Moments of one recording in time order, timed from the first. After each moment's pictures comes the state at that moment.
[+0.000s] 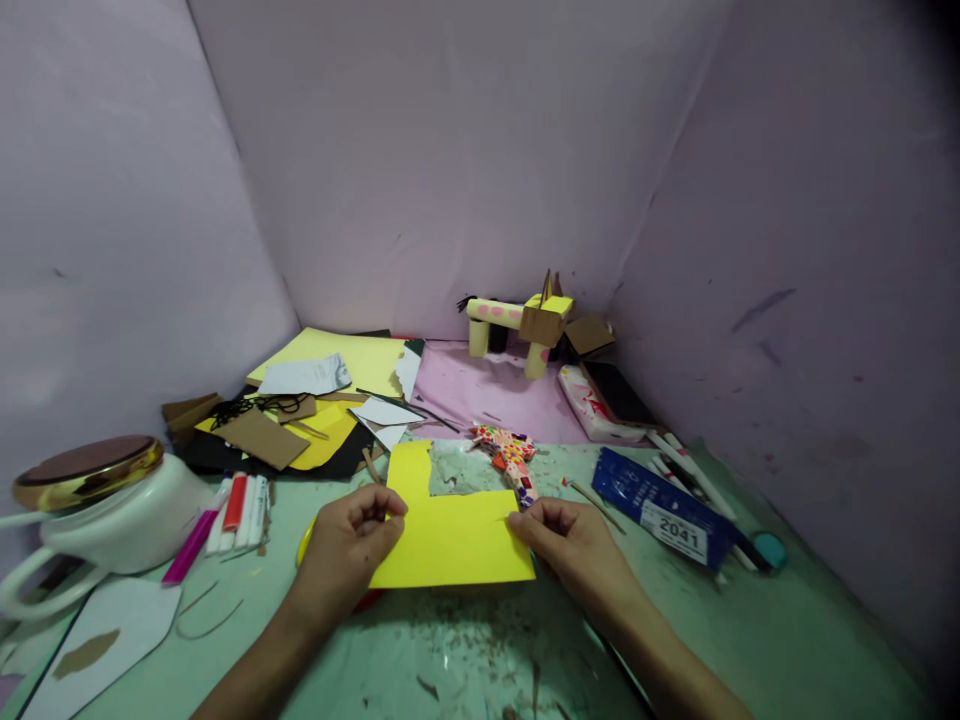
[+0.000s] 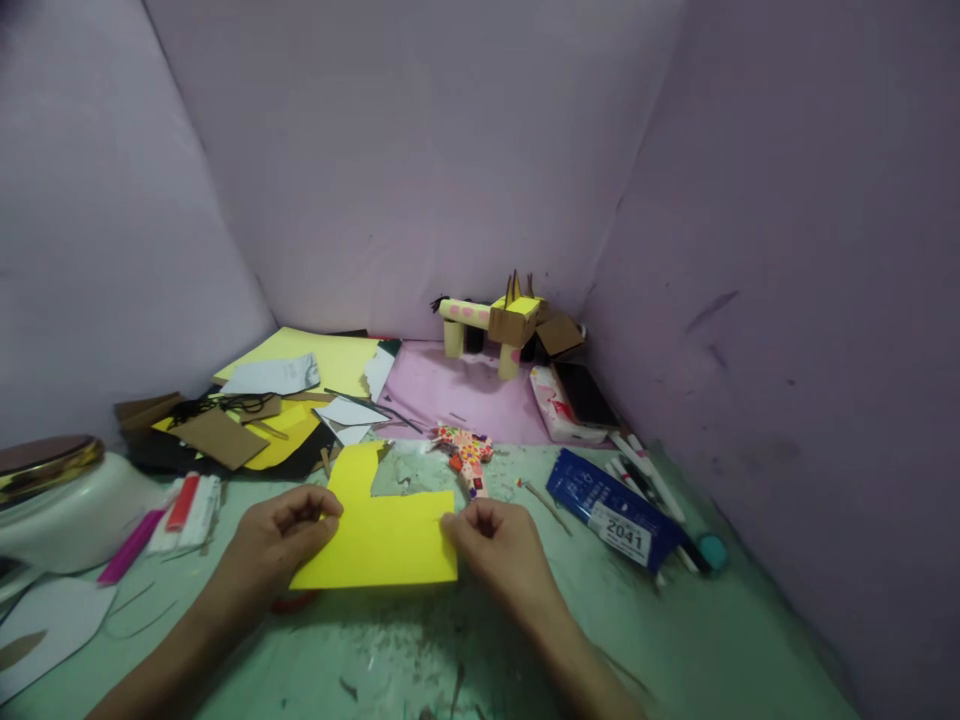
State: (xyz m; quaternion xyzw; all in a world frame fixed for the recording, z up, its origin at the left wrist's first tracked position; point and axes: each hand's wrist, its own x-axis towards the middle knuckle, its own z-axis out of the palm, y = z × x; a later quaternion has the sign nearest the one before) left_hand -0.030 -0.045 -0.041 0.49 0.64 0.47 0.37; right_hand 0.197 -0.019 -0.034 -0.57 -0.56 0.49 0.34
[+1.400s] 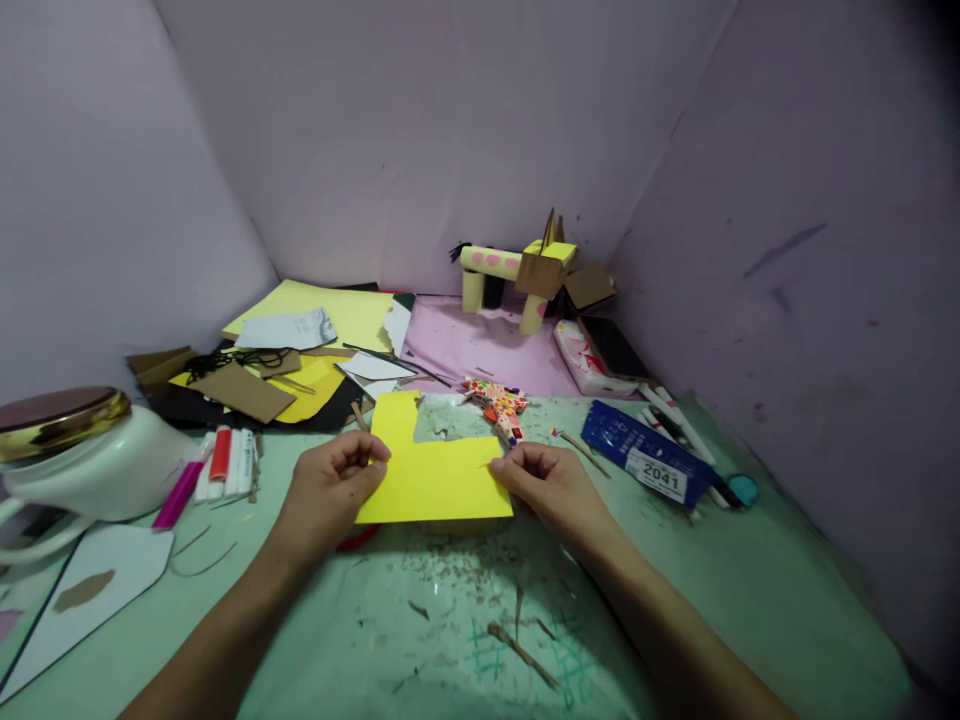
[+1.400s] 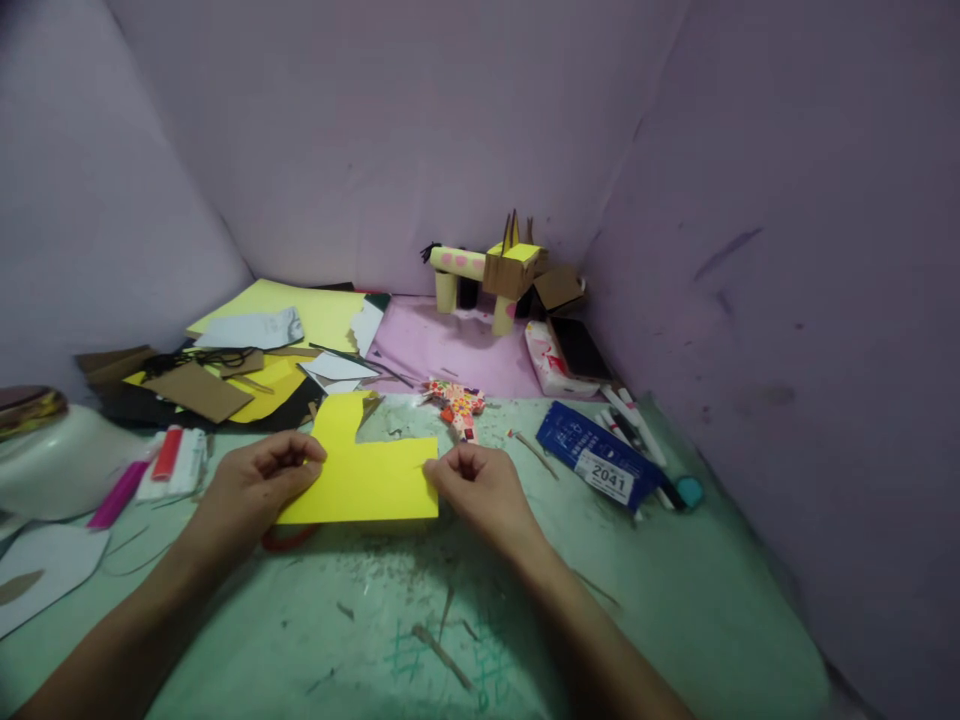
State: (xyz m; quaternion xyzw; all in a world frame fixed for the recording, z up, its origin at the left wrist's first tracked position) left_hand -0.024 -0.044 -0.018 0.47 0.66 0.48 0.34; right_hand 0.193 -0.020 -0.035 -0.55 -0.56 0.51 0.35
